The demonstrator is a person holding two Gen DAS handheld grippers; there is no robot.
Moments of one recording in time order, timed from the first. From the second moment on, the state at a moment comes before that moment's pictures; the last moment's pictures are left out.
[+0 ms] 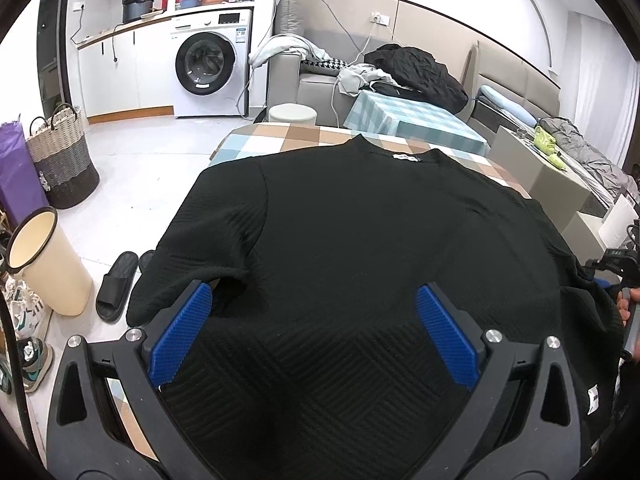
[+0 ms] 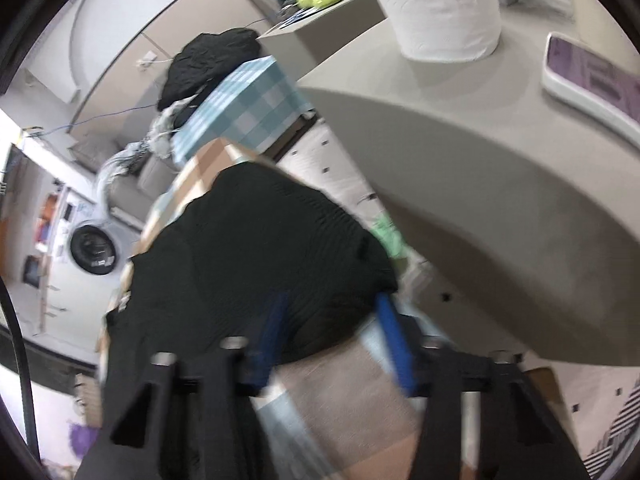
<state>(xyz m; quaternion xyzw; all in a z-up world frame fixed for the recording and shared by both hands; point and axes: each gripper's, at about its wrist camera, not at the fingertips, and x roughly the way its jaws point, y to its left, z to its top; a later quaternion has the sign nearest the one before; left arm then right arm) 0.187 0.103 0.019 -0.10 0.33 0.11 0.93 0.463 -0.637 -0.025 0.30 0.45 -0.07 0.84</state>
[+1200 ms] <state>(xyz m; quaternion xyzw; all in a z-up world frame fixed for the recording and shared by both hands) 0.167 0.176 0.003 -0.19 0.34 0.17 0.90 0.436 -0.466 0.016 0.13 0.50 0.15 0.84</state>
